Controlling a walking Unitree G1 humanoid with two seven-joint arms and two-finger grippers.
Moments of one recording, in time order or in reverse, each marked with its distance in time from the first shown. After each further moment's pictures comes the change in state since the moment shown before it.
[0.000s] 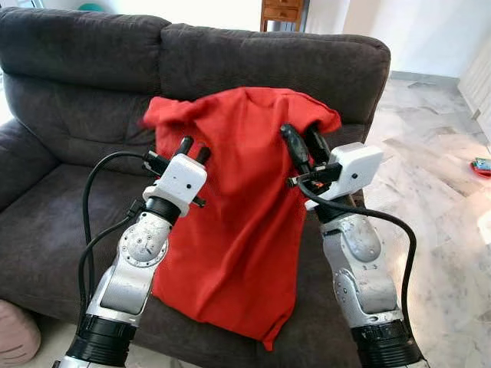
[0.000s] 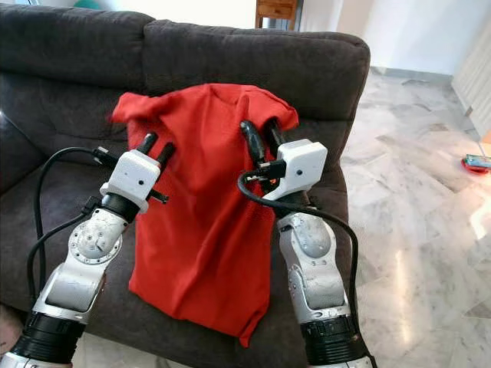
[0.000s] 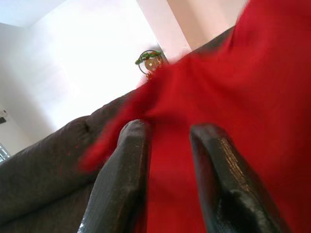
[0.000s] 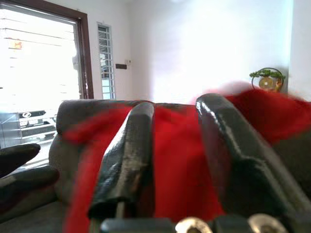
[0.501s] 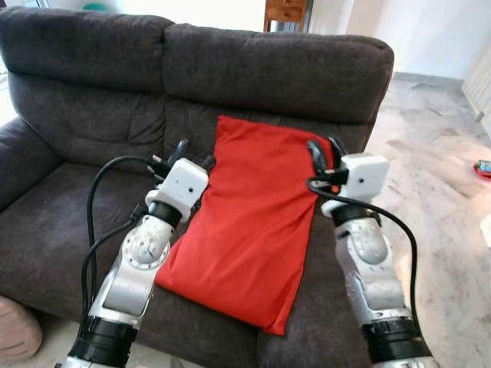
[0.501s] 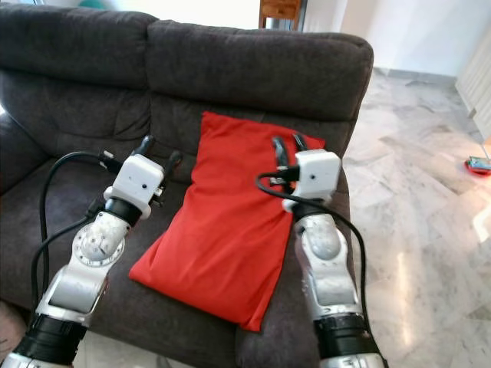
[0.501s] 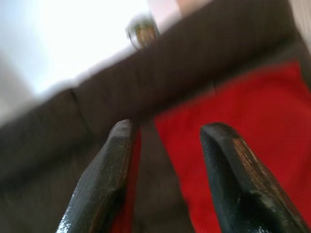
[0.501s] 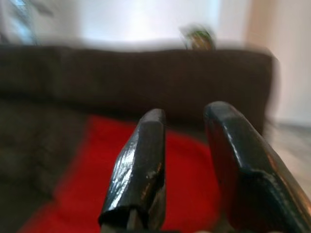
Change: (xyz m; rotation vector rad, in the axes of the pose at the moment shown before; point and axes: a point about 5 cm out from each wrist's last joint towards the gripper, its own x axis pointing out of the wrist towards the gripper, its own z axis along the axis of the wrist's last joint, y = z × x) left arm -0.017 -0.014 -0.038 -0.036 0.160 -0.045; right arm -0.039 -0.069 -0.055 -0.180 0.277 -0.347
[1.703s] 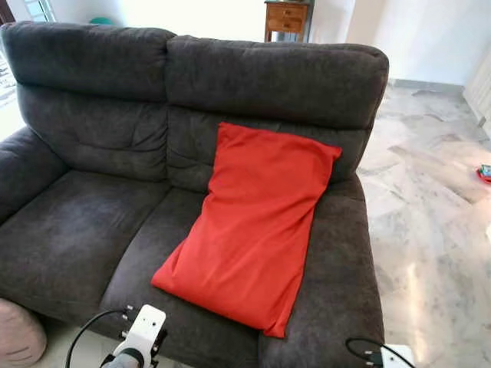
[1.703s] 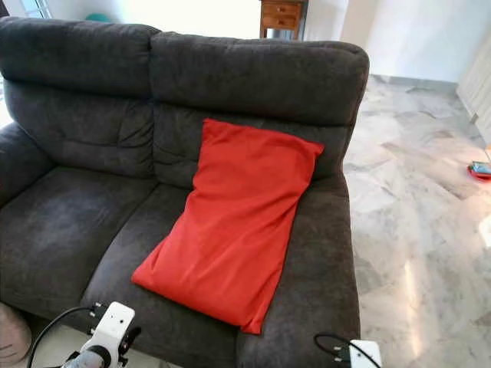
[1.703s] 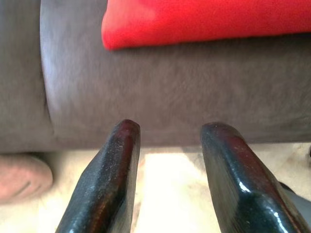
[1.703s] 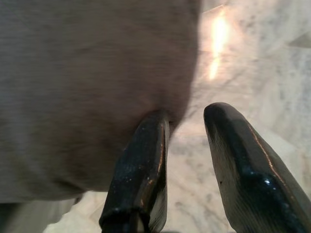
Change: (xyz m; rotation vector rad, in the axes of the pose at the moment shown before) left arm -0.172 -0.065 -0.181 -0.226 0.956 -0.136; right arm -0.237 -0.052 -0.190 -0.159 1.193 -0.198
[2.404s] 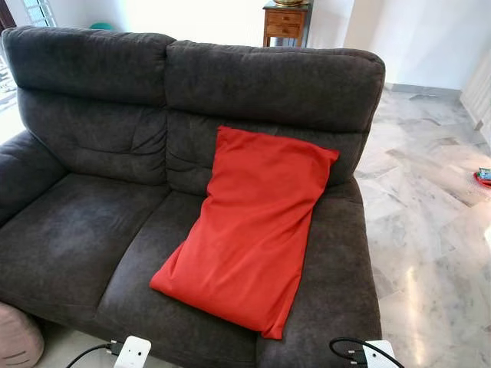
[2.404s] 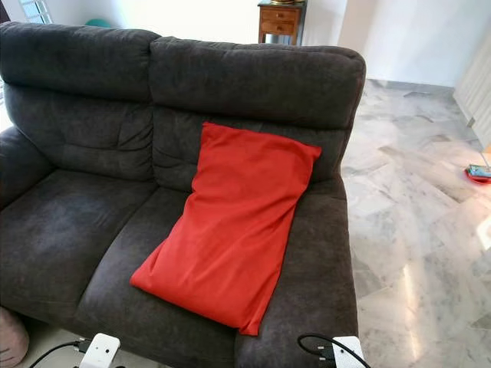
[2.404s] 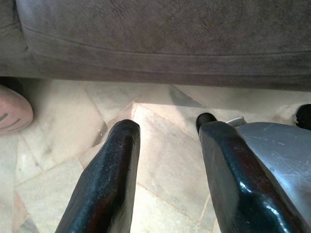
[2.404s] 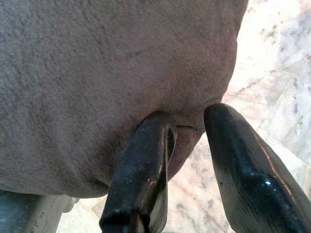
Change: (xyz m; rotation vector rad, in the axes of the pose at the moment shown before) left arm -0.014 -0.007 -0.043 -0.105 0.199 0.008; right arm 0.001 0.015 0.006 -0.069 0.009 0.072
